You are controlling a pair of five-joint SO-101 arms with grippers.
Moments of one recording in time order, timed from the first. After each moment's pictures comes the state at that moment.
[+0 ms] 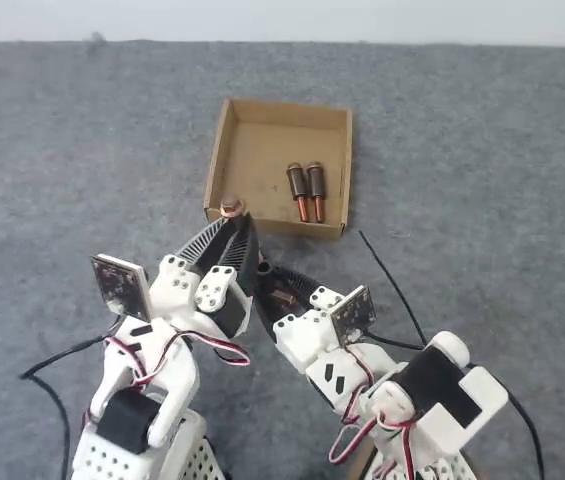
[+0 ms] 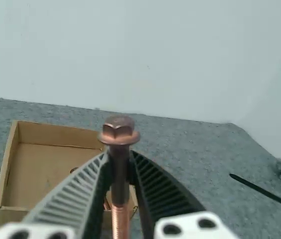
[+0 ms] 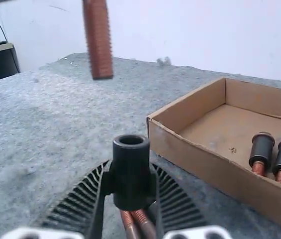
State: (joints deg) left arm 18.4 -102.7 84.2 38.4 24.8; right arm -45.4 3.6 94.9 -82.6 -7.3
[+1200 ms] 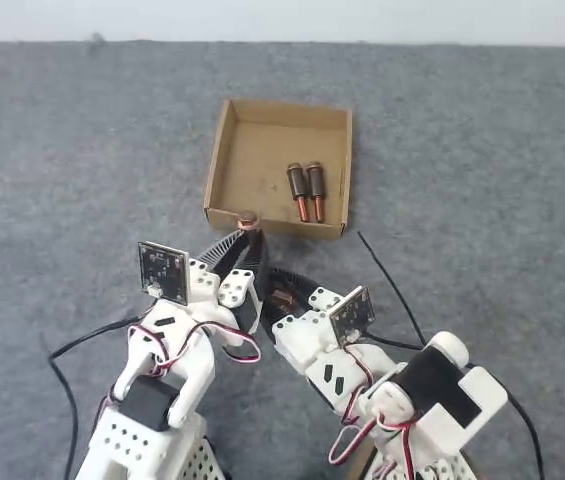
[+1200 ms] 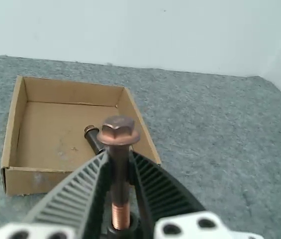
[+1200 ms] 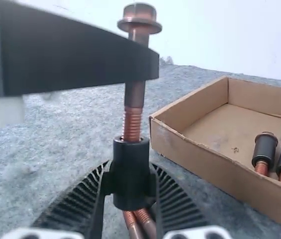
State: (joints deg) left arm 18.6 -95.9 93.8 31.9 20.9; right arm -45.7 3.6 94.9 -82.6 -7.3
